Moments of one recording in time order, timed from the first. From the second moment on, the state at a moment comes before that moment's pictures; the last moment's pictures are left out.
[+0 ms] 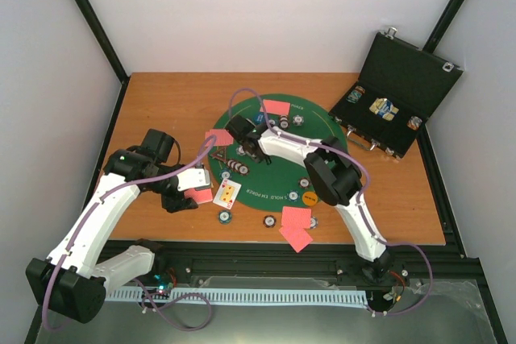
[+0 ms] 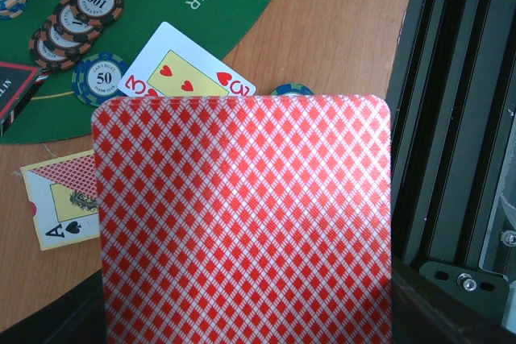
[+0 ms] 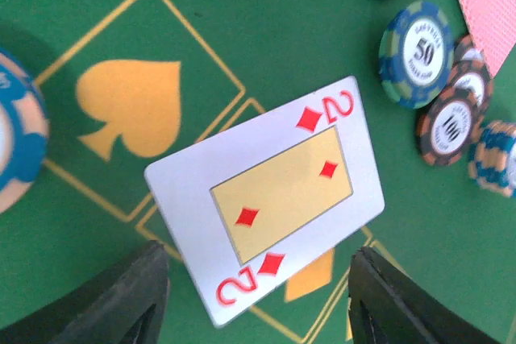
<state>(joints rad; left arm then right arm) -0.30 1.03 1.00 -1.27 0.37 0.97 0.81 2.29 1.78 -0.74 0.55 -0.02</state>
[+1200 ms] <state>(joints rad) -0.30 1.01 1.02 -1.28 0.38 0.96 1.04 1.55 1.05 -0.01 -0.49 0.92</state>
